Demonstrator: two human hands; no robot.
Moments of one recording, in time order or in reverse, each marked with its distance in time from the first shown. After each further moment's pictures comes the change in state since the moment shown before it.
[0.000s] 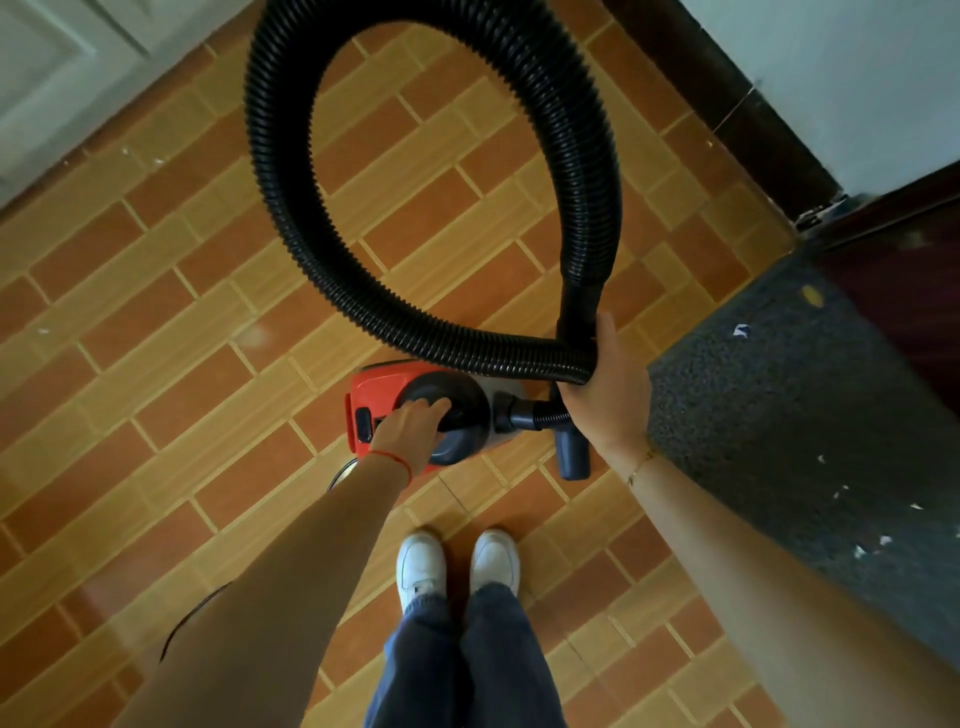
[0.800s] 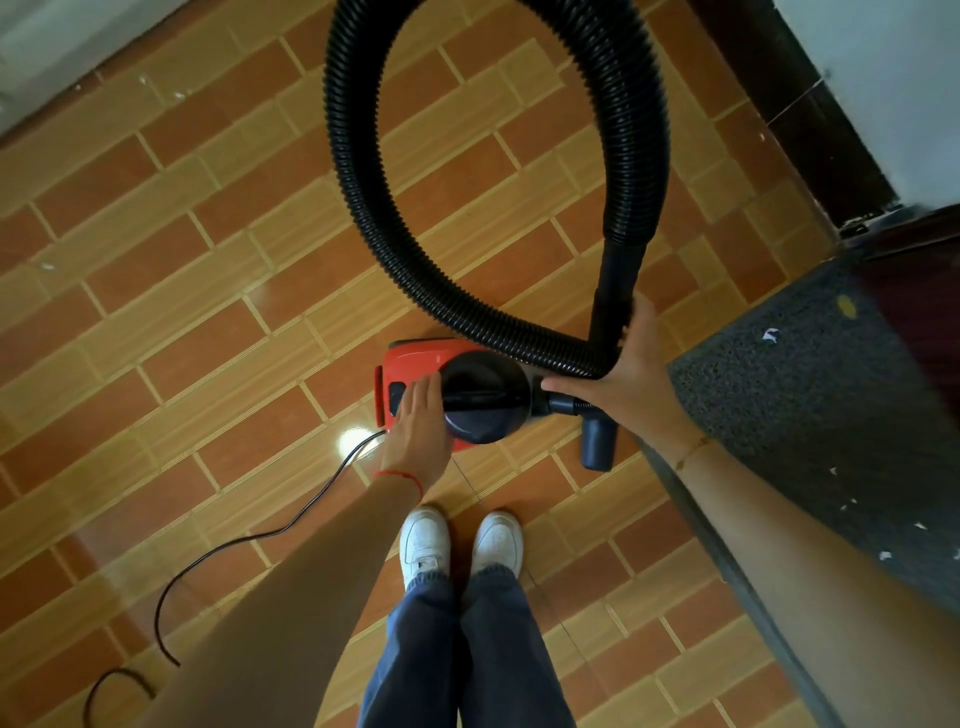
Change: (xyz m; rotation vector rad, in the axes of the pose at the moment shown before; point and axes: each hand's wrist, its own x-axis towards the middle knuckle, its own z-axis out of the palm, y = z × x) left_hand -0.028 -0.010 0.037 -0.332 0.259 -0.174; right_hand 0.009 0.007 0.017 0.254 -0.295 0.020
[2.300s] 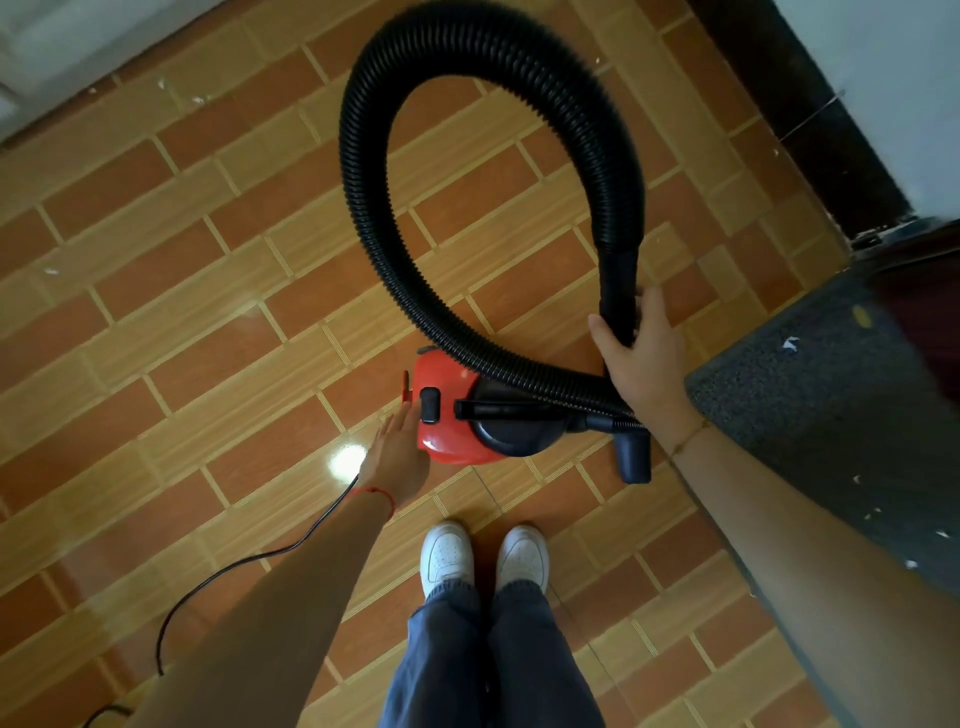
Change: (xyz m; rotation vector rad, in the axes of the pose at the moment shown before) left_hand -0.002 -0.099 0.003 -0.118 -0.155 -0.112; right_hand 0.017 -0.029 0.056 -0.113 0.221 0.000
